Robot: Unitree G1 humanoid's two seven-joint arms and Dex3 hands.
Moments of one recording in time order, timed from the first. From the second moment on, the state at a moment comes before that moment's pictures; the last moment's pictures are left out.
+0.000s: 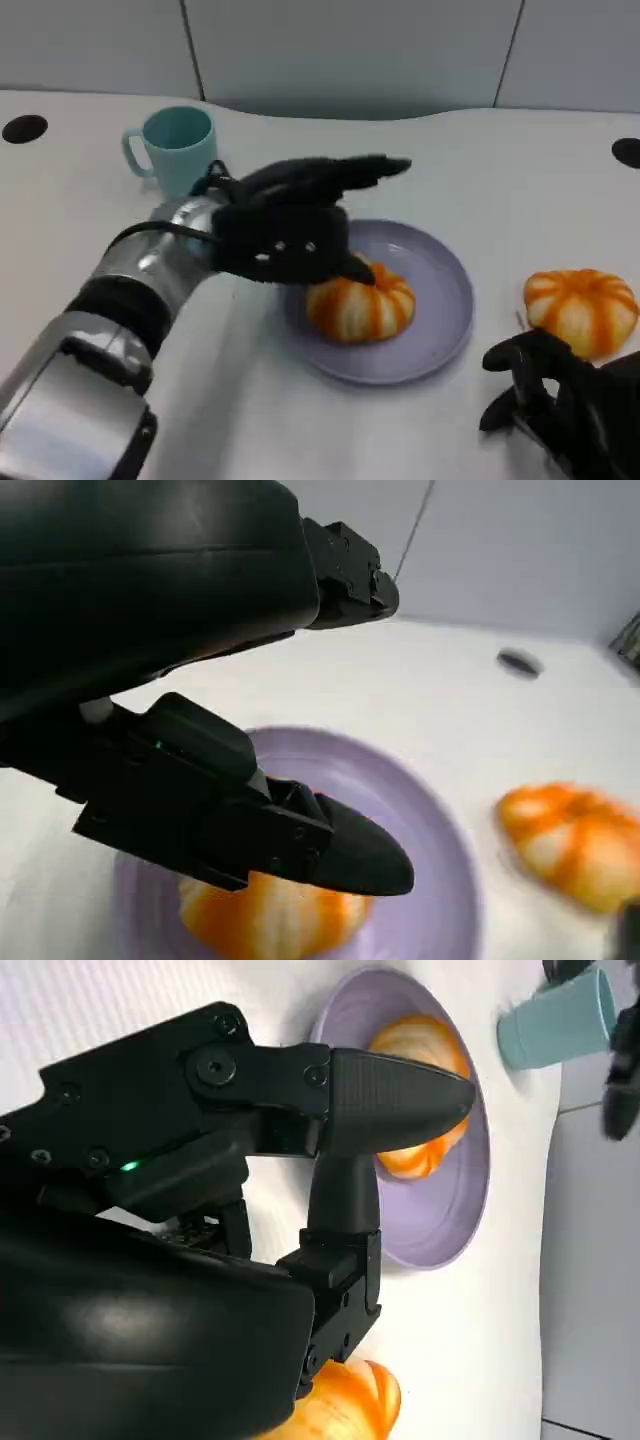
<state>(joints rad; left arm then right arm) -0.95 0.13 -0.34 1.17 0.36 -0.66 -0.33 0.11 0.01 0.01 0.02 0.09 0.20 0.11</state>
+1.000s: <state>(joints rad) -0.08 0.14 0.26 0.42 -0.57 0.11 -0.70 0.12 -0.01 -0.01 0.01 0.09 0.21 0.13</state>
